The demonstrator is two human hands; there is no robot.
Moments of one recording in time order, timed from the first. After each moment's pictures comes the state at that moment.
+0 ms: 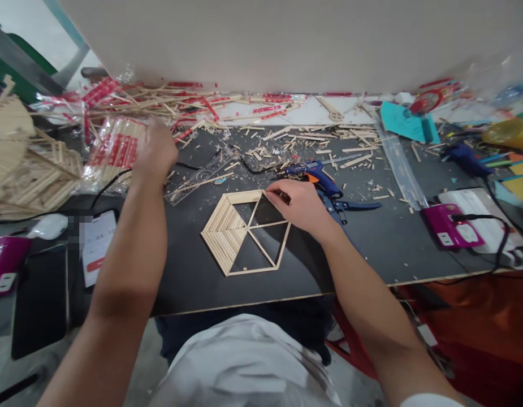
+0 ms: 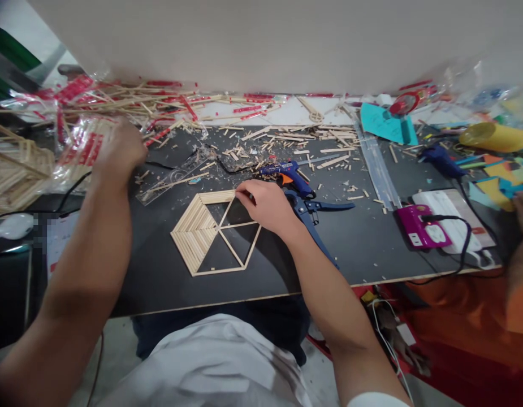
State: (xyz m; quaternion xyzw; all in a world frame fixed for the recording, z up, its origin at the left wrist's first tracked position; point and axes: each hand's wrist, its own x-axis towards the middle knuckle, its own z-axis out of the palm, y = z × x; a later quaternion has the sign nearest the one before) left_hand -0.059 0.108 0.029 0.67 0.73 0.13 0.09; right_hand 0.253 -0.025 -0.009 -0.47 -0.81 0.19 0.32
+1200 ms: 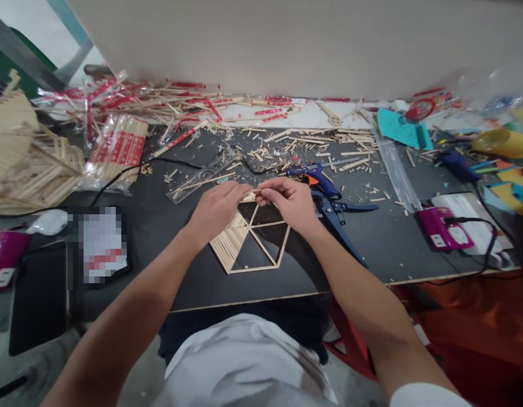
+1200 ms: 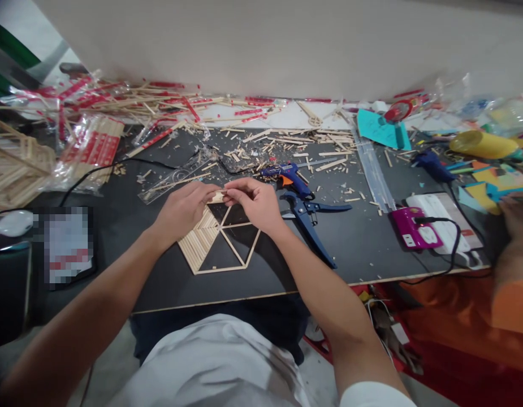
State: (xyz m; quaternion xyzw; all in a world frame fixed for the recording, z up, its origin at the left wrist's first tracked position) left_hand 0.011 -0.019 -0.015 0.88 0.38 0.27 0.07; right_hand 0.219 -0.027 -0.021 -0.43 -0.55 0.50 0.51
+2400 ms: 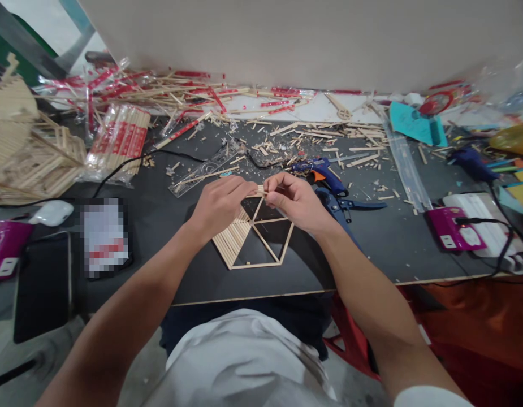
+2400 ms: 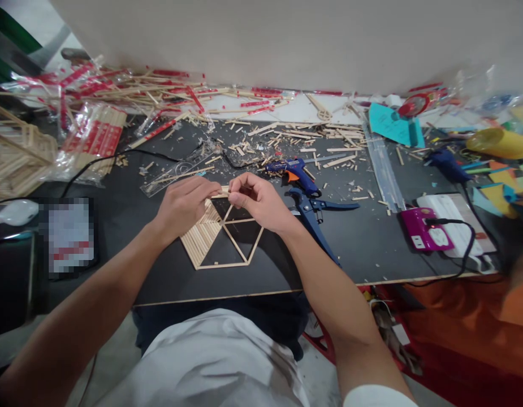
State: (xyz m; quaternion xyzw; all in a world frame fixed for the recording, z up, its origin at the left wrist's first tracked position) left_hand 0.013 -0.020 -0.016 0.88 0.30 0.35 -0.04; right_hand 0.229 -0.033 -0.009 -0.33 -0.57 0.60 0.45
